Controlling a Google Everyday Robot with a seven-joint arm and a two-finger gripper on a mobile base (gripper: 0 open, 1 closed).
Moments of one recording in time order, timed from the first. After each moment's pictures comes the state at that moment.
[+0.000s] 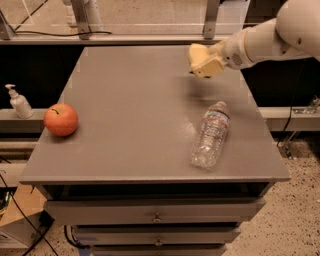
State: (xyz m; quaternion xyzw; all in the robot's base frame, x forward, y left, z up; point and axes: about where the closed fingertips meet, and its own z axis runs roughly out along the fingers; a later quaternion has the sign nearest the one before) arm 0.707 -0.149 0.906 -0.45 0.76 0.11 0.45
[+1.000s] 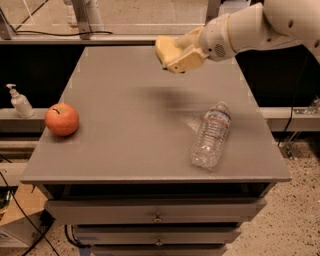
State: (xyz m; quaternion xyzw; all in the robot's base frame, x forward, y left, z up) arm 0.668 -0.067 0.950 -0.55 0.67 0.17 0.47
